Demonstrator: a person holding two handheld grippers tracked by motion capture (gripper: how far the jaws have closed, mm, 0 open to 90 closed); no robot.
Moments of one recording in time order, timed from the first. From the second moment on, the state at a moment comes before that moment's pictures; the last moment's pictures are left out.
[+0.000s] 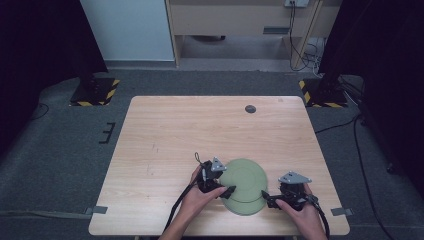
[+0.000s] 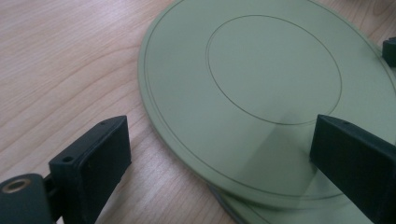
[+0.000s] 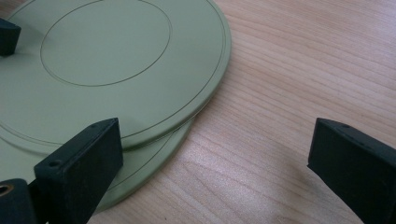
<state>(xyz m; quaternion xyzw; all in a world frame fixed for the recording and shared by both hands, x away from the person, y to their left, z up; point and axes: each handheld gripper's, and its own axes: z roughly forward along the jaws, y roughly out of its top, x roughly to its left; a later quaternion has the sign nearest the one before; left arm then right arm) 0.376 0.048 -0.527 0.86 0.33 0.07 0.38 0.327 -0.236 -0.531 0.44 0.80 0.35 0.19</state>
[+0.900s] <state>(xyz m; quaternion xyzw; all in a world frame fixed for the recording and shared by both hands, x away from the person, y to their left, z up) 0.371 0.049 -0.512 0.82 0.36 0.09 0.44 0.327 -0.236 -0.532 0.45 0.80 0.35 0.19</state>
